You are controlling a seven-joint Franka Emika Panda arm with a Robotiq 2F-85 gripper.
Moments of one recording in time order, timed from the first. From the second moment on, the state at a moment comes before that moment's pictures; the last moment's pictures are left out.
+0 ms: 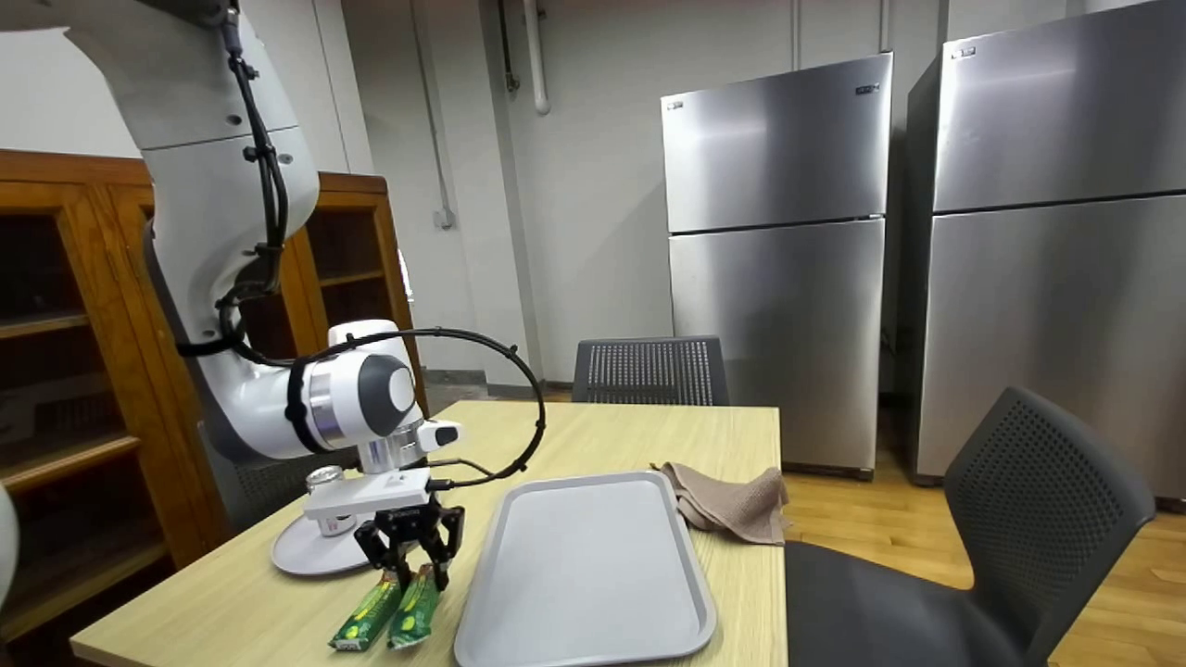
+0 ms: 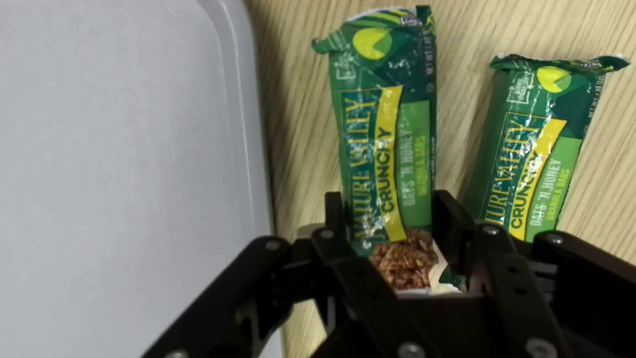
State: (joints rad) arm 0.22 0.38 -0.02 -2.48 -0.25 2.76 0.08
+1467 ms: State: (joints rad) arm 0.22 0.29 0.08 -2.43 -0.25 2.76 0.05
